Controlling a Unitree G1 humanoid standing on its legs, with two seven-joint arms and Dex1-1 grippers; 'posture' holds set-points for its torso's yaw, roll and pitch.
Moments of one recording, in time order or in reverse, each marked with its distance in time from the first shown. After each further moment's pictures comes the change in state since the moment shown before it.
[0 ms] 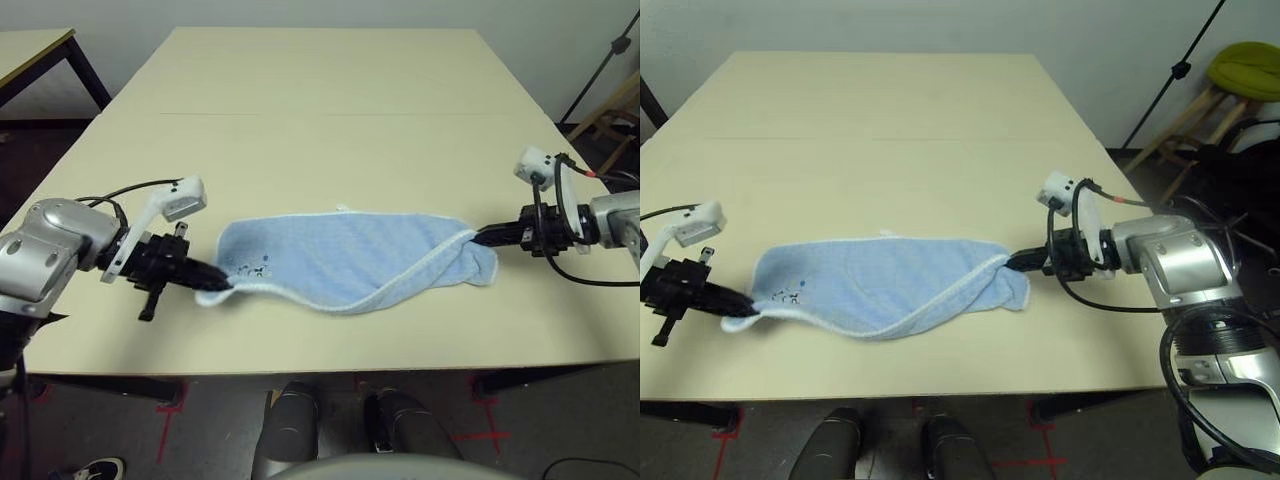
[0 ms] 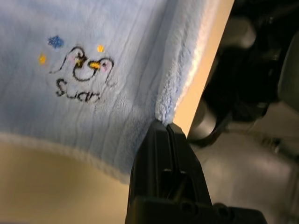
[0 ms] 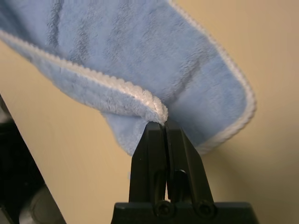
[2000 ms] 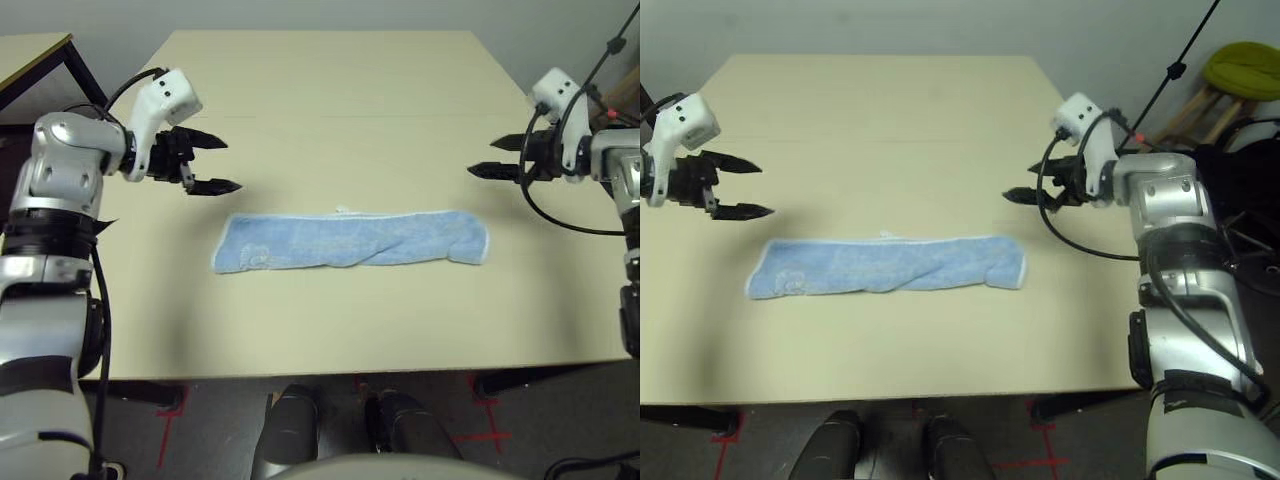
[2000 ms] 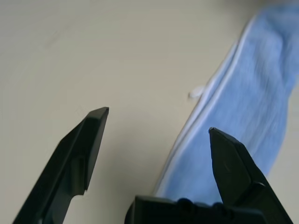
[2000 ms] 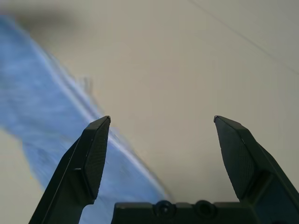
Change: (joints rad) left arm -0.335 -0.468 0.217 0.299 0.251 -0.146 0.426; right arm -0.209 0.301 -0.107 0.107 -0.155 -0.191 -0.232
